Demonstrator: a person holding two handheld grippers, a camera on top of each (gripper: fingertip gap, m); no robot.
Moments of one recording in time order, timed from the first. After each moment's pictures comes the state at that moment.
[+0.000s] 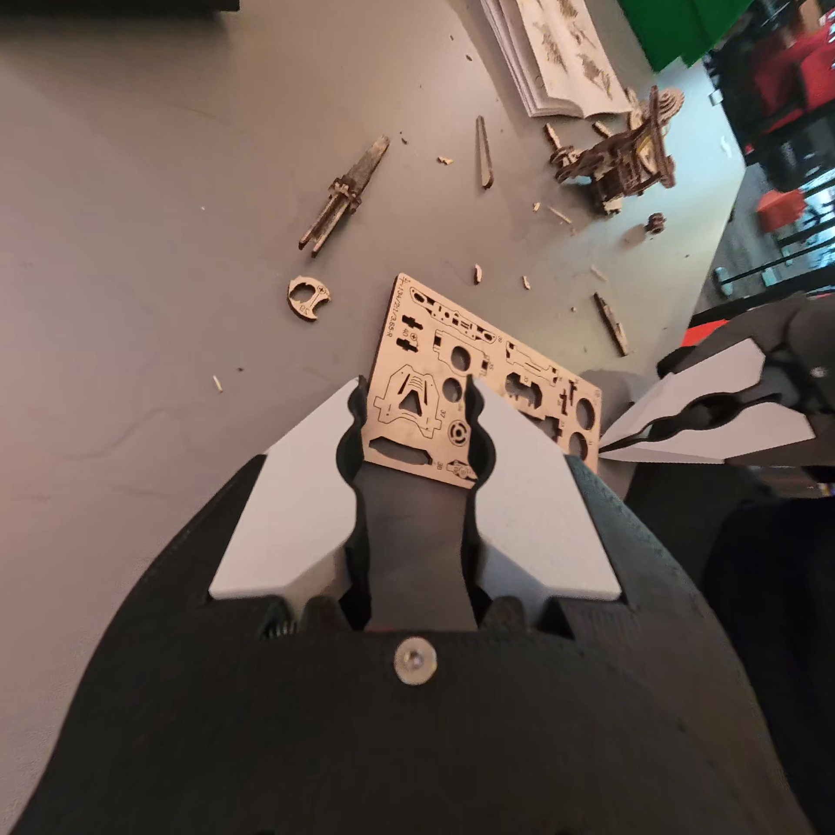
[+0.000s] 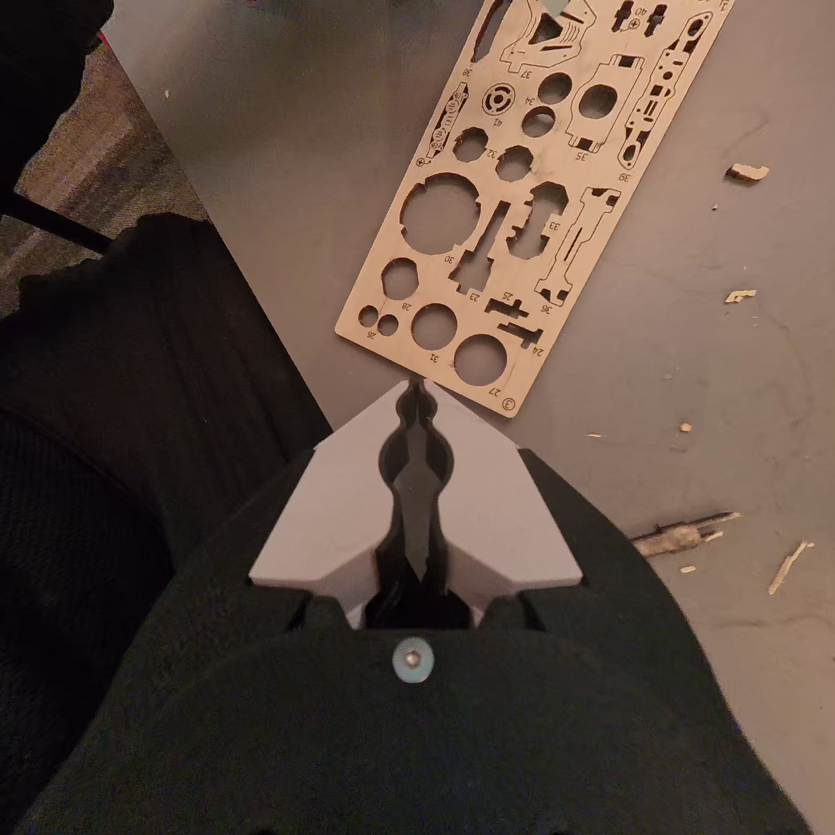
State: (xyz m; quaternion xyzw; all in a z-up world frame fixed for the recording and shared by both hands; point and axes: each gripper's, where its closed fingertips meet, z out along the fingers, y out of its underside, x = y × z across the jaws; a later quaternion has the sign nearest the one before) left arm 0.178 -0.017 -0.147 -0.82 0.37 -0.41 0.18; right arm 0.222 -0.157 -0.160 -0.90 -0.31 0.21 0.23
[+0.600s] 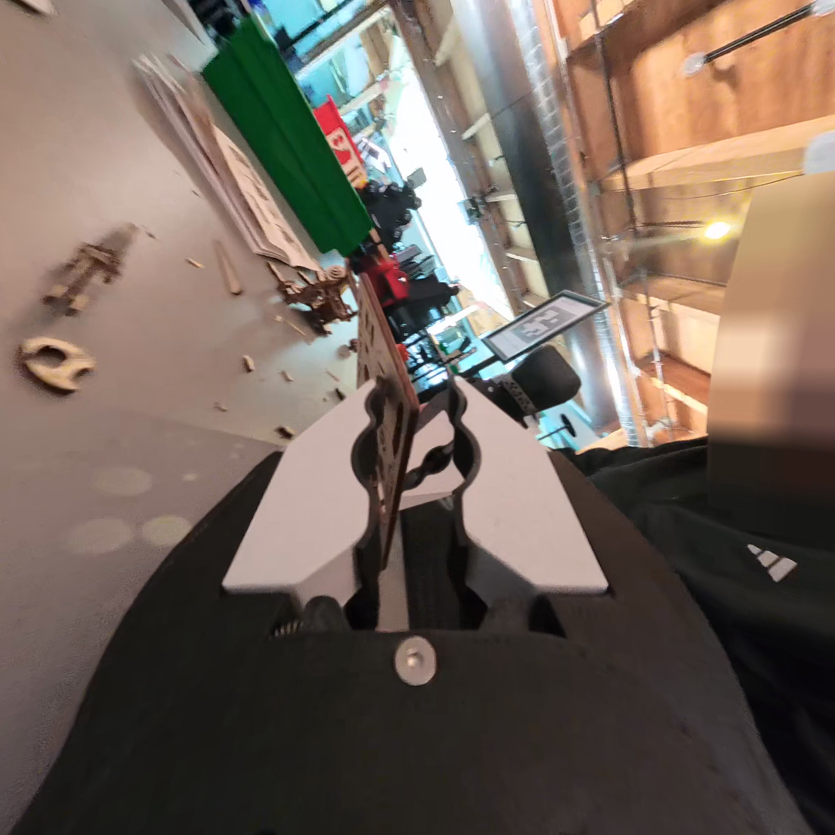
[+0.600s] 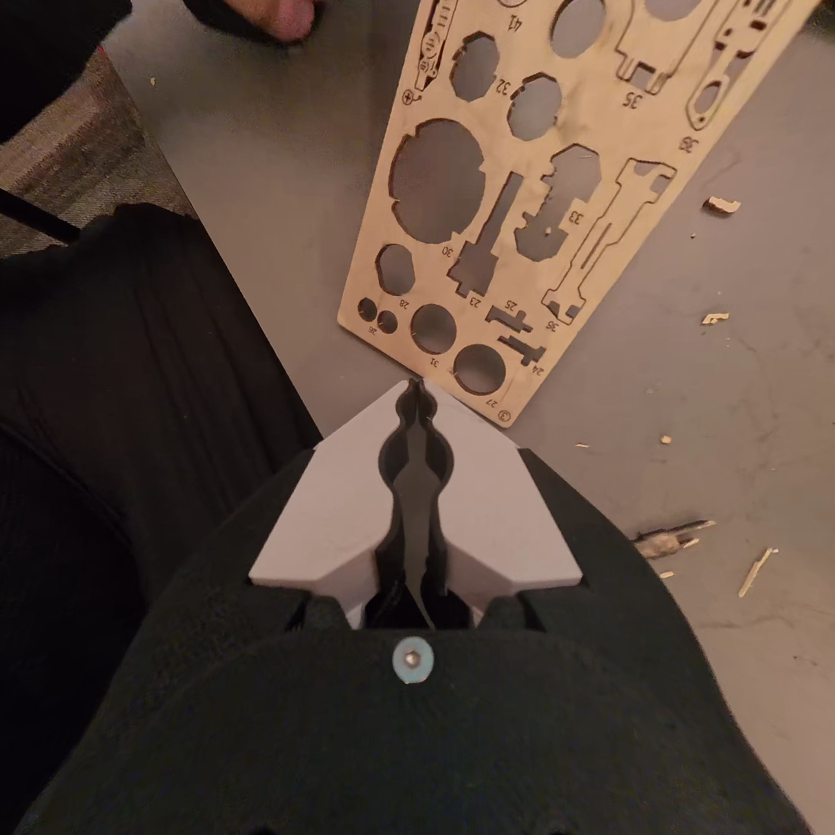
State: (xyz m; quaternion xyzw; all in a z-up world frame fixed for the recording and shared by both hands) left arm 0.194 -0.042 -0.066 -0.61 0.24 -0.75 0.10; right arm 0.223 -0.154 -0.160 -0.89 -0.33 0.19 0.25
